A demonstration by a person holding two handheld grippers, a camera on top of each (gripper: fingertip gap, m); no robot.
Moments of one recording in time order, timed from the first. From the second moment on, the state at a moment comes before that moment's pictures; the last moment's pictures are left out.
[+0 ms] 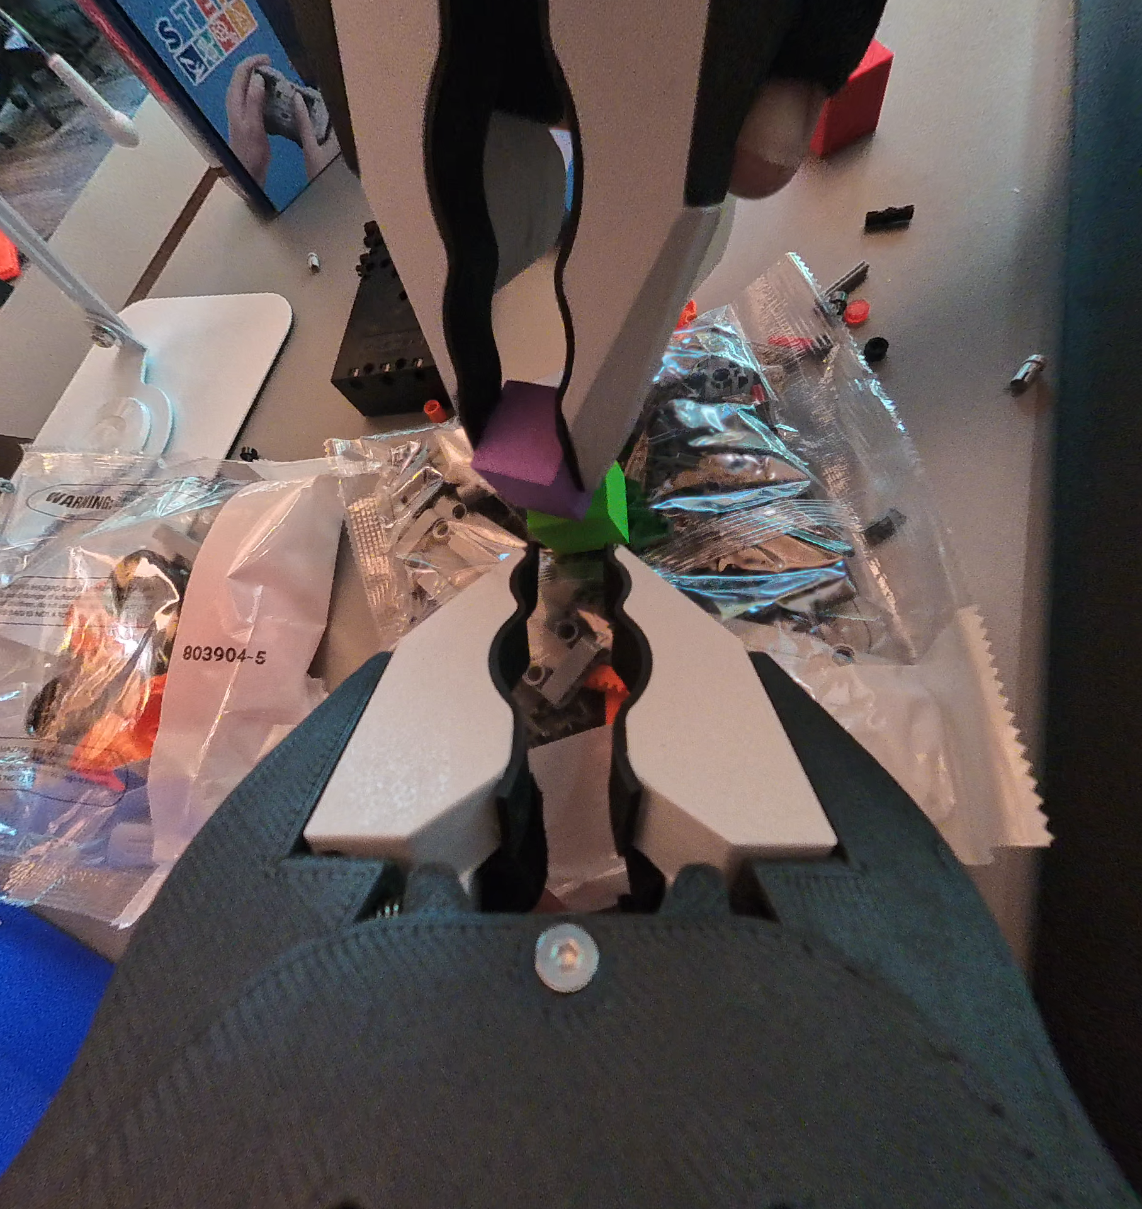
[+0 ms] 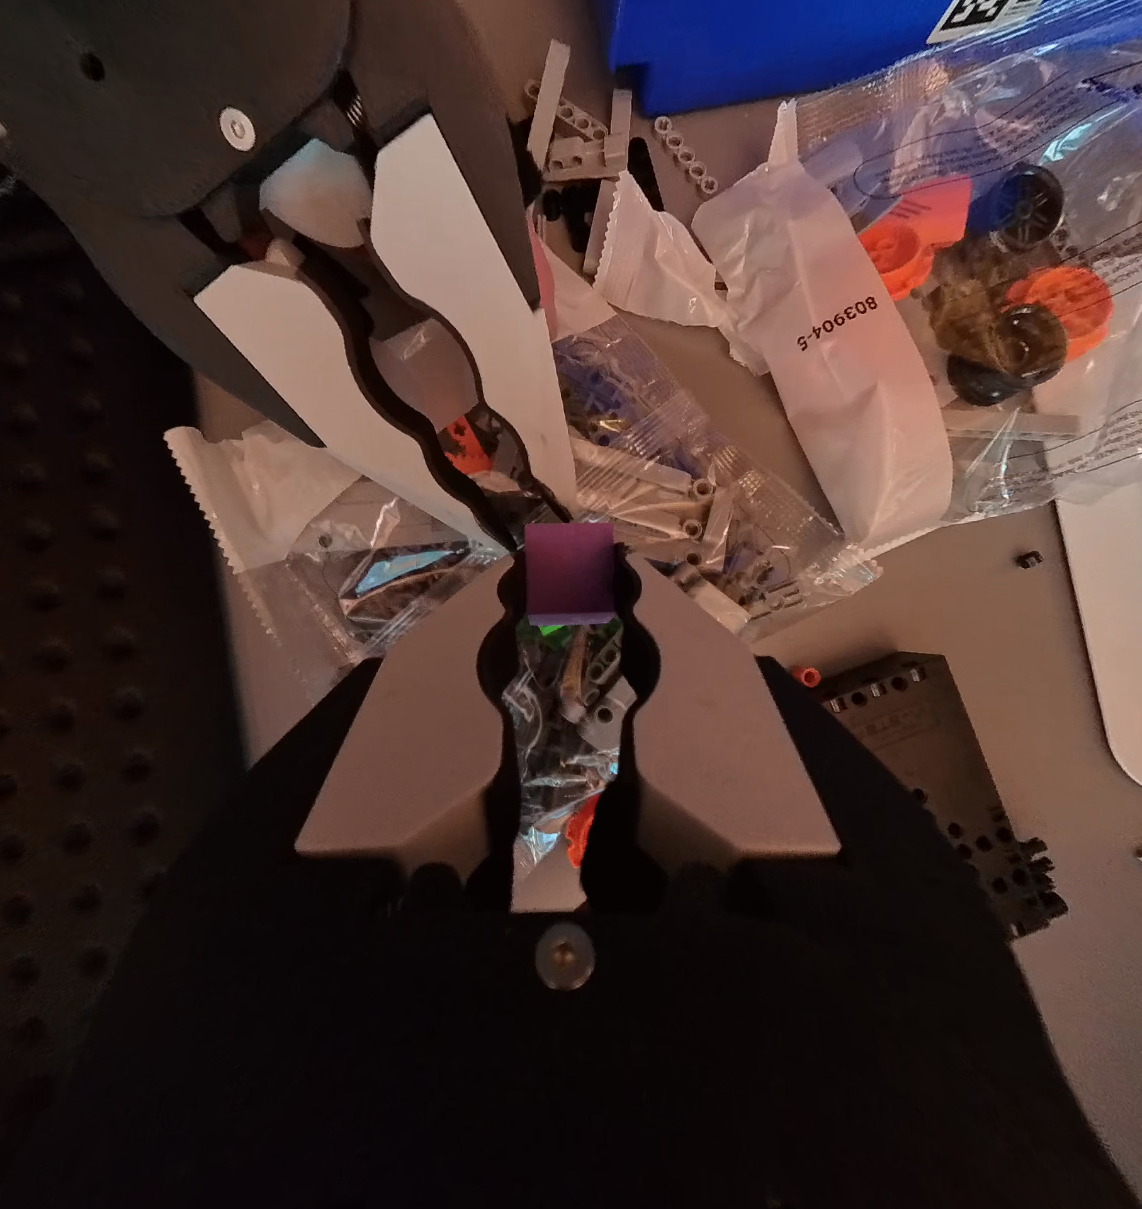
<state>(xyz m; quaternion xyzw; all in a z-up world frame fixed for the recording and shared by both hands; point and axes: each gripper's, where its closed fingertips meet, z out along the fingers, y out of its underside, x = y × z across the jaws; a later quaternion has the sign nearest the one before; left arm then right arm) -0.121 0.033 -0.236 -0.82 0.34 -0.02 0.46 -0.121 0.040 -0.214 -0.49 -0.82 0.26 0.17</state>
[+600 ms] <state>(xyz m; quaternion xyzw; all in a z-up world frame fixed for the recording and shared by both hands) -0.128 0.034 -0.224 -0.82 0.32 -0.01 0.48 -0.093 0.101 -0.160 -0.54 -0.74 0.30 0.26</state>
